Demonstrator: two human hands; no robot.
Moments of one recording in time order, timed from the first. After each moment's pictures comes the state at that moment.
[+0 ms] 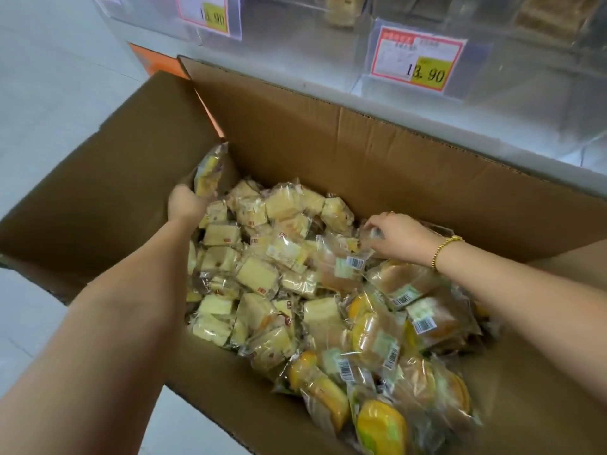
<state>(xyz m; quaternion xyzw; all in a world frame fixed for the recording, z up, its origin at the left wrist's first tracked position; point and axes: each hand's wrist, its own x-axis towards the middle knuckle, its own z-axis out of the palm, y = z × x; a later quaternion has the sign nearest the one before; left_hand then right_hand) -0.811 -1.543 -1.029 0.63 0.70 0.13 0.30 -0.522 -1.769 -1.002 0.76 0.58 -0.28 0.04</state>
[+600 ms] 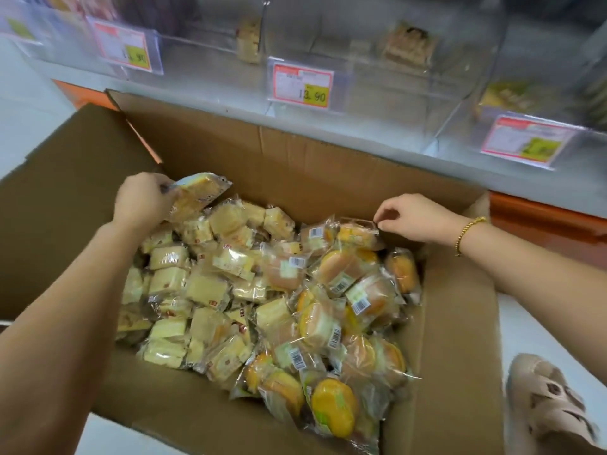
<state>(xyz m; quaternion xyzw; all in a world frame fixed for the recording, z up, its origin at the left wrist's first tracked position) -0.765 -1.582 -0.945 0.83 0.52 0.11 0.15 -0.451 -1.865 -0.919 0.83 0.48 -0.26 -0.04</state>
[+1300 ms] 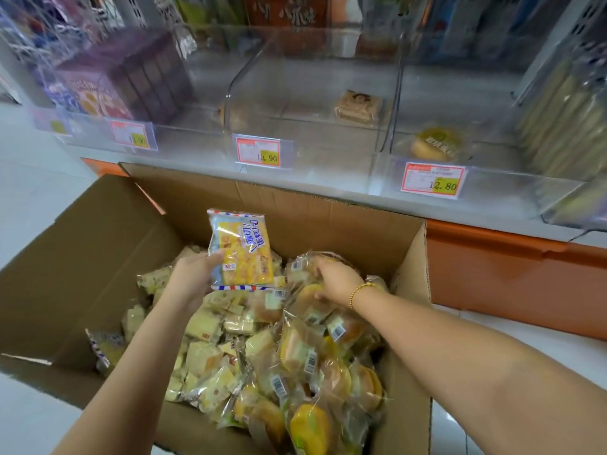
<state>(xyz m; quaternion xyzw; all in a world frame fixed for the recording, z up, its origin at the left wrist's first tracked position) -0.720 -1.716 -0.915 0.54 0.56 0.17 0.60 -0.512 -1.858 -0.974 0.82 0.49 -0.30 -0.04</state>
